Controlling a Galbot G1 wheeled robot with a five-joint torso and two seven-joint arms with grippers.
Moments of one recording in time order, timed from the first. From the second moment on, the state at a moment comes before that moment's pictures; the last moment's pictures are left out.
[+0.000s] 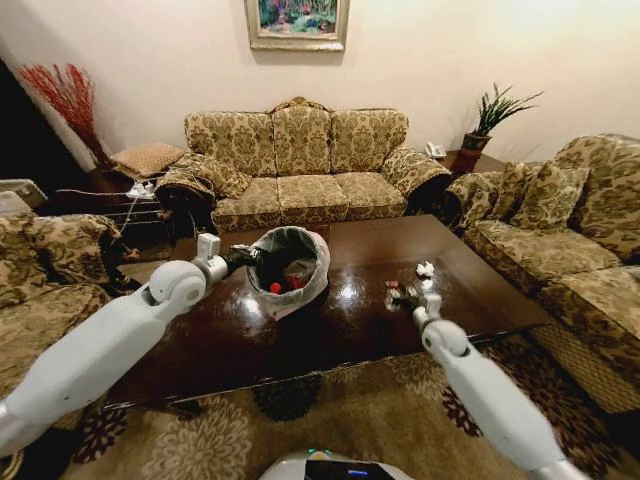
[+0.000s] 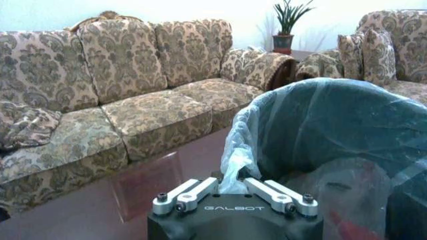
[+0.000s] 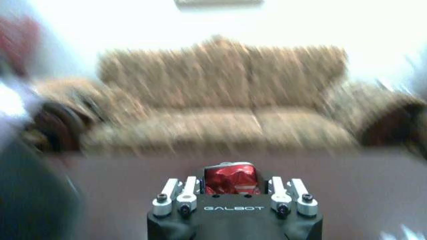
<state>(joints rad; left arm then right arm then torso) 0.68 -0.57 -0.08 -1.95 -1.04 0.52 -0.13 -0.81 0.88 0.14 1.74 0.77 -0.27 0.13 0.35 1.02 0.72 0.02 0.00</state>
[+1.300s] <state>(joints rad) 0.74 -0.57 -0.09 -2.00 -1.03 0.56 -0.14 -0.21 0.96 -0.51 1.92 1.07 -0.34 0.12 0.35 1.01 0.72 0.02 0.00</state>
